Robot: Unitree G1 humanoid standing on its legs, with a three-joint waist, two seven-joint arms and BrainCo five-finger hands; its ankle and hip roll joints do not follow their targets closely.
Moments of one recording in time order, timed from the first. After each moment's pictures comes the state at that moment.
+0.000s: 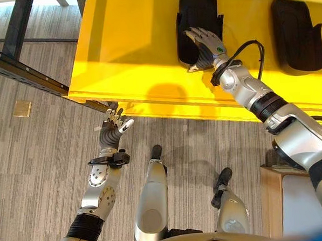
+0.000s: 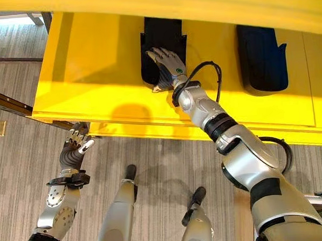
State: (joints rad) left arm -0.03 0.44 -0.16 0.11 -0.70 -0.32 0.14; right arm -1.22 -0.48 0.75 0.73 -0.41 -0.05 -0.29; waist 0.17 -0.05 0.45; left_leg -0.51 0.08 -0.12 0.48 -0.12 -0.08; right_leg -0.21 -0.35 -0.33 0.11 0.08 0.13
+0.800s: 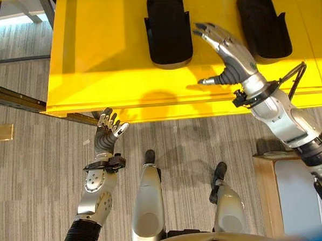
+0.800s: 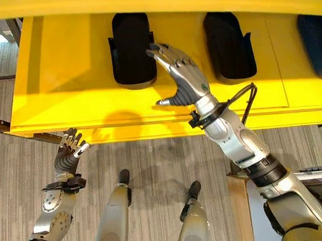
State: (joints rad) left arm 0.03 0.41 -0.11 0.10 -0.67 -0.31 0.16; right arm -0.54 -0.67 0.34 -0.10 -0.40 -0.18 -0.23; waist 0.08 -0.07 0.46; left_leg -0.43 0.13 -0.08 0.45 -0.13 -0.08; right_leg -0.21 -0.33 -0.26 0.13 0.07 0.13
